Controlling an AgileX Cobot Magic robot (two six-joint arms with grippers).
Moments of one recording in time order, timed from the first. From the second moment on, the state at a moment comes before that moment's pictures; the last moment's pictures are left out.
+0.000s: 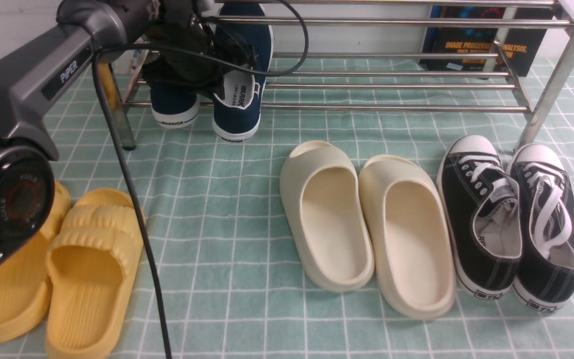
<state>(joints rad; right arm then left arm) -0.10 -0.01 0.02 -0.10 0.38 0.21 -0.25 2.19 -2.11 -0.05 0.93 -0.32</state>
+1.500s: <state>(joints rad) -0.10 -0.01 0.02 -0.10 0.38 0.21 -0.36 1.90 -1.97 0.03 1.21 -0.22</state>
